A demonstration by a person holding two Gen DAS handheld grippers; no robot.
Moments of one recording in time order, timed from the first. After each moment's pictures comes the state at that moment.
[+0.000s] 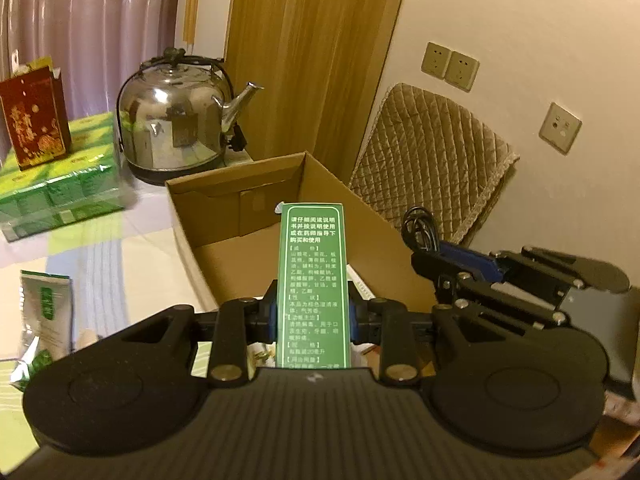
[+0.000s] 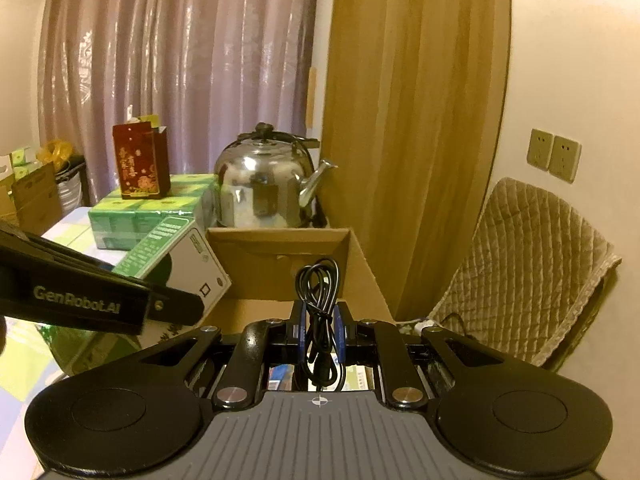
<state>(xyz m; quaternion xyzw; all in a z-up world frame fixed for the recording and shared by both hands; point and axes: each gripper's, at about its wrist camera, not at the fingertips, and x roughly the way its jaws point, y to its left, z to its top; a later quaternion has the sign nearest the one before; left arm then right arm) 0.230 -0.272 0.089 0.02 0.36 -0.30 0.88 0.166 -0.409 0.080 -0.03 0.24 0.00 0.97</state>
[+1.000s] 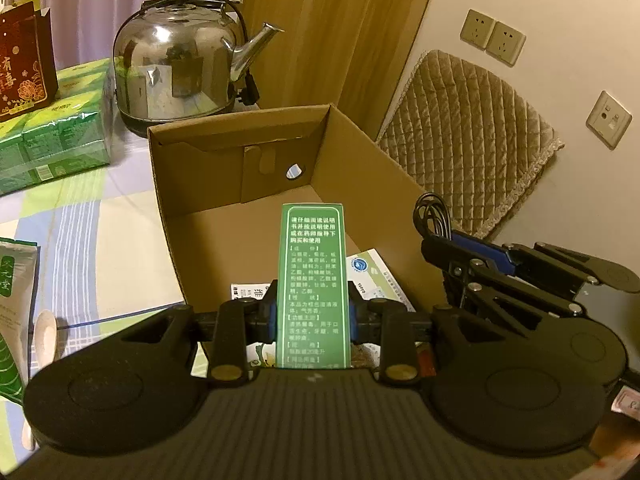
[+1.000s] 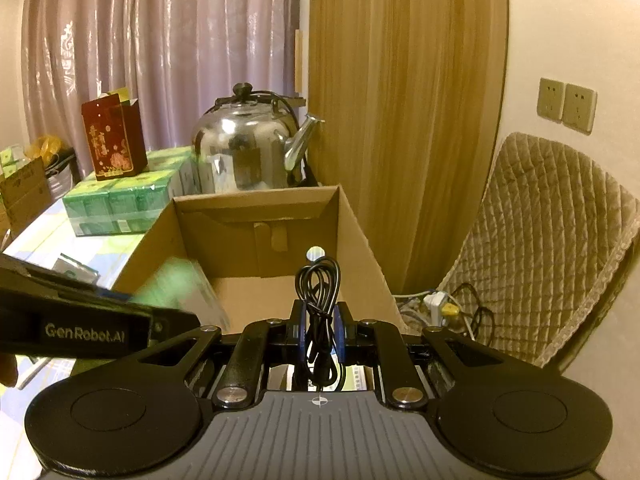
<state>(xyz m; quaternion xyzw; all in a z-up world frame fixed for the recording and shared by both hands) 0.279 -0.302 0.029 0.01 0.40 -0.27 0.88 0.217 -0.442 0.035 0.00 0.28 0.00 0.96</state>
